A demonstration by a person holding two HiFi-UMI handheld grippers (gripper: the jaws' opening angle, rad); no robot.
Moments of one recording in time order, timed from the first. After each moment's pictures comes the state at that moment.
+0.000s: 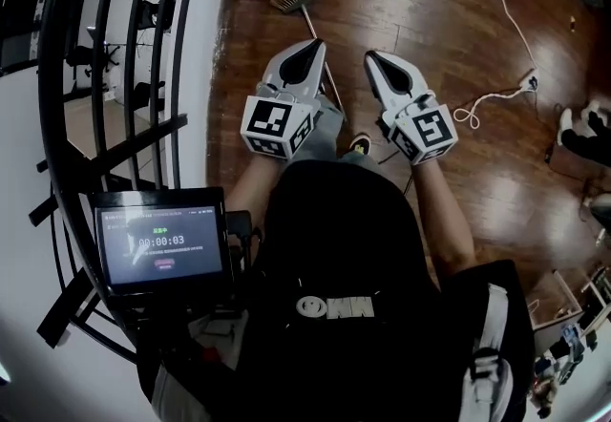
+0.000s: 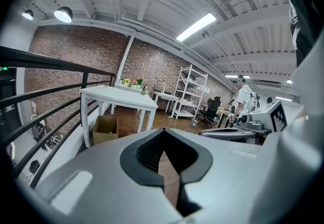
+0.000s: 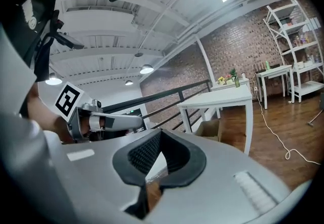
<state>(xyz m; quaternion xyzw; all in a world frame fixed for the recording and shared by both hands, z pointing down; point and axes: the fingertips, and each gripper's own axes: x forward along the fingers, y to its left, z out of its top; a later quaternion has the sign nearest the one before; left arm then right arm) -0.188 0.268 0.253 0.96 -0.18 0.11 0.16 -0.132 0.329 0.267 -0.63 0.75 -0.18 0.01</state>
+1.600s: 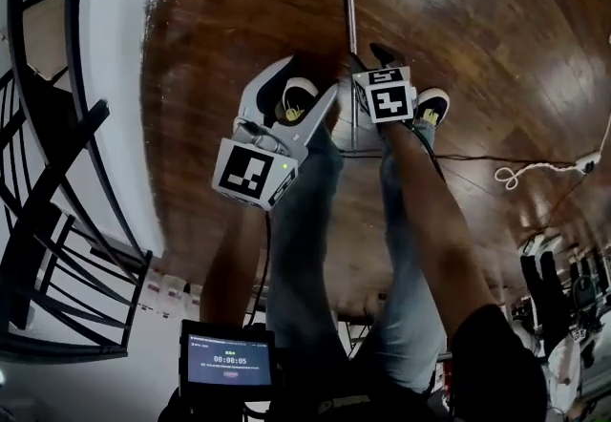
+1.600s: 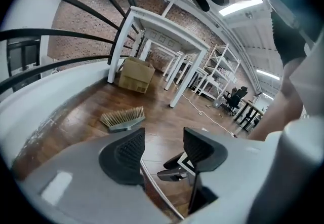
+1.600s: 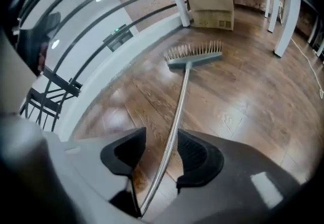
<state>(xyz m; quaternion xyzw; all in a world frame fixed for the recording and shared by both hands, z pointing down) -0.225 0.176 0.775 0.89 -0.25 0.22 0.30 -0.172 0.248 0.990 -0.46 0.64 -0.51 -0.34</state>
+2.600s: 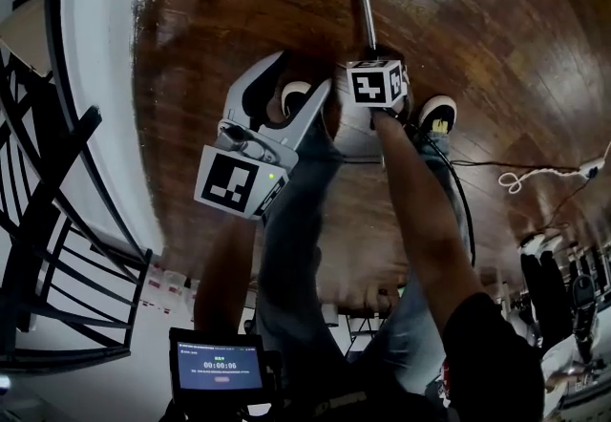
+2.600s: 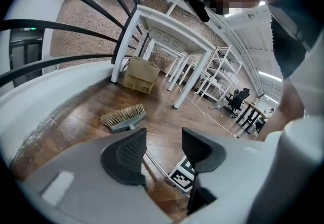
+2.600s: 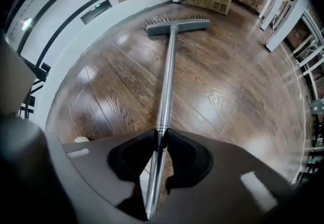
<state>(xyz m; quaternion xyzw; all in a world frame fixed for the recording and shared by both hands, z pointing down) -0.234 0.147 0.799 0.89 -0.26 0.21 0.31 -0.156 0.265 1.070 -0.49 0.54 -0.51 -0.46</state>
